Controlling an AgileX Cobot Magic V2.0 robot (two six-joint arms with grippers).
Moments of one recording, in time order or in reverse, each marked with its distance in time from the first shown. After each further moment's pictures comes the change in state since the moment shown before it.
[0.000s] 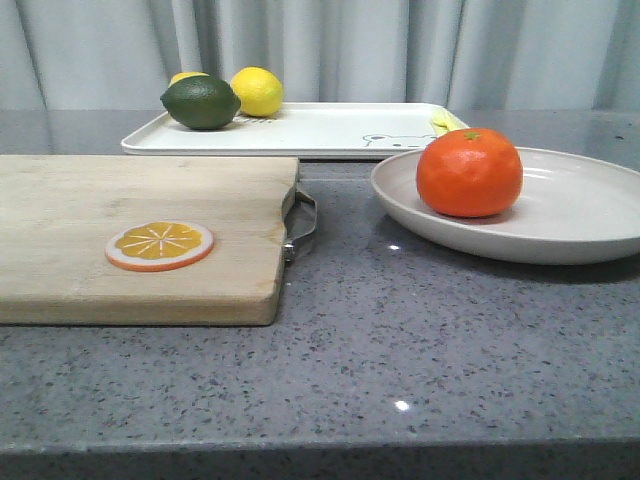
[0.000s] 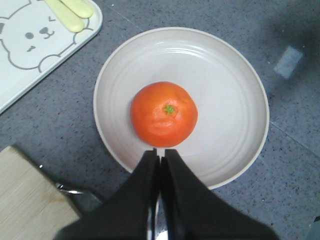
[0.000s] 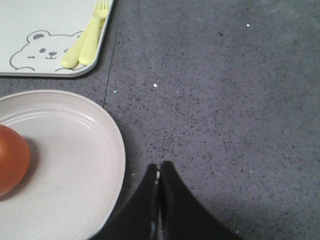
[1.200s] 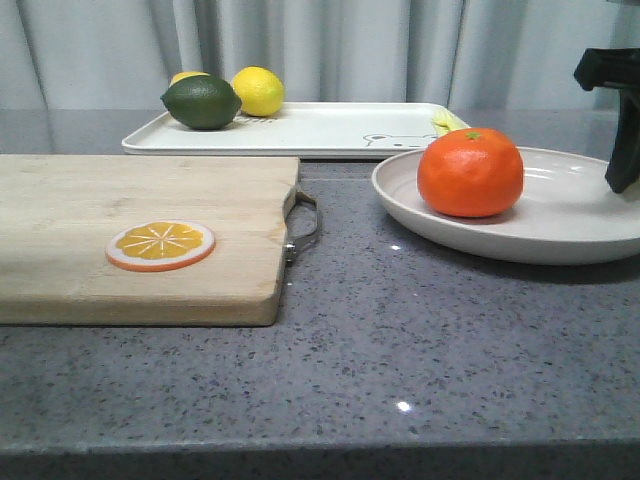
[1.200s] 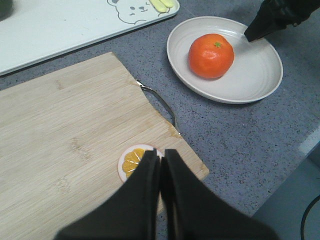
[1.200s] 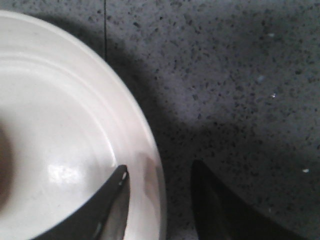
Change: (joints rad) left arm 0.156 -0.810 0.712 0.003 -0.152 -0.083; right arm 0.040 0.659 -0.455 0.128 0.427 0.000
